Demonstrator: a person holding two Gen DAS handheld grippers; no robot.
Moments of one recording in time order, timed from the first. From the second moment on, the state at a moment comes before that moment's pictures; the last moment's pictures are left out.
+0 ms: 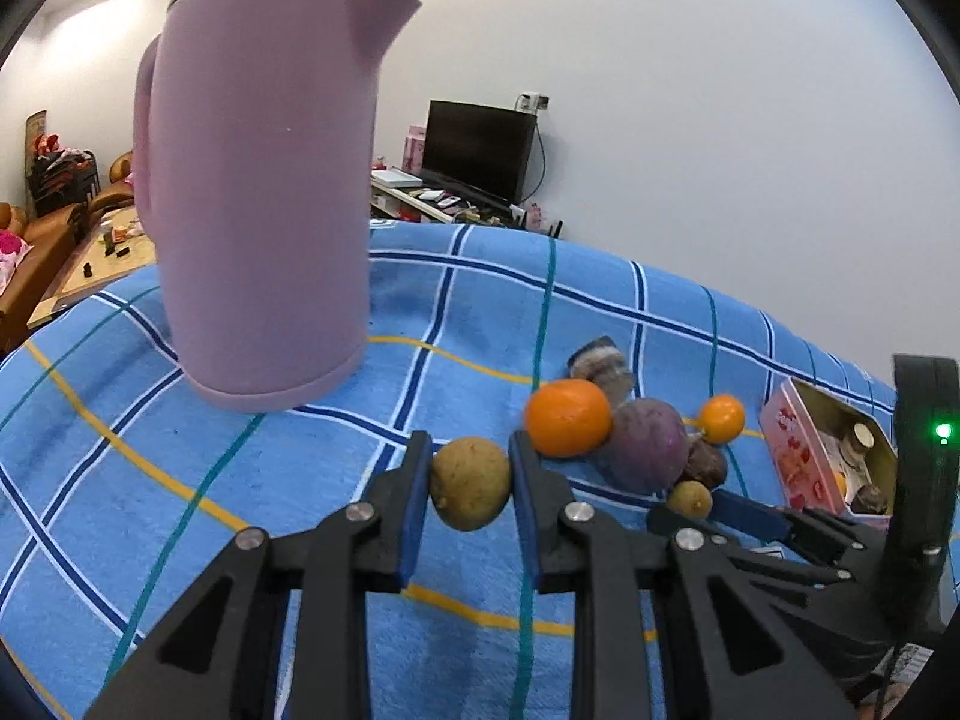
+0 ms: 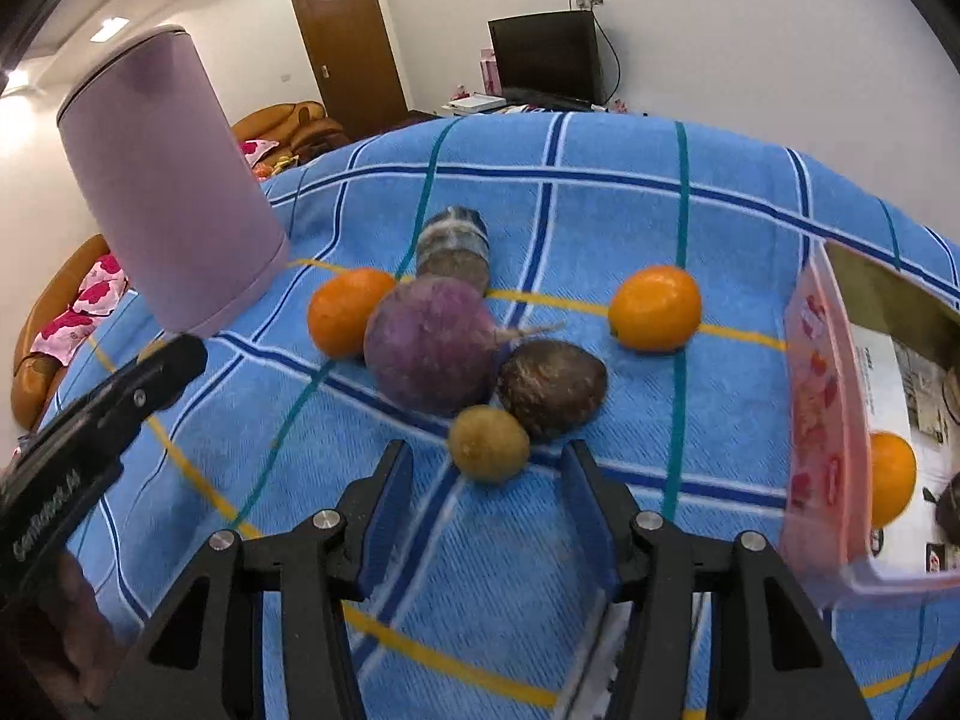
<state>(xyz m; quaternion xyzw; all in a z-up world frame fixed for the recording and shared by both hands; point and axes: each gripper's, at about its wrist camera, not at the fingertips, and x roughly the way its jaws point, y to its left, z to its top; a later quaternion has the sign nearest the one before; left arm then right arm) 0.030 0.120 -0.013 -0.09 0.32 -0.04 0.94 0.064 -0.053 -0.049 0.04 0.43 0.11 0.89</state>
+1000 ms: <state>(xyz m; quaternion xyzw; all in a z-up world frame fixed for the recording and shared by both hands) 0.010 0.108 -0.006 -0.09 0.27 -0.02 0.96 0.001 -0.067 -0.007 -0.07 0.28 0.02 0.96</state>
